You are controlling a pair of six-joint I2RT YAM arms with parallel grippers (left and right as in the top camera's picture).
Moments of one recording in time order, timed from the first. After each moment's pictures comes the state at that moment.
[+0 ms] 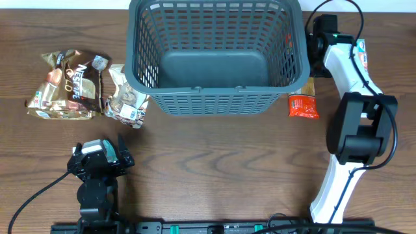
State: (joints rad) left arm 0.01 0.01 0.10 -0.31 -0.22 -0.07; right arm -0.07 2.20 1.77 -0.85 0.00 -0.01
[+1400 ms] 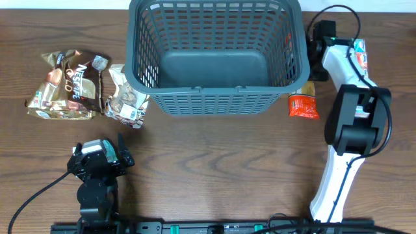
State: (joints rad) left arm 0.01 0.01 0.10 -0.31 -0.22 -0.07; right arm -0.08 2.33 1.81 -0.82 -0.02 -0.01
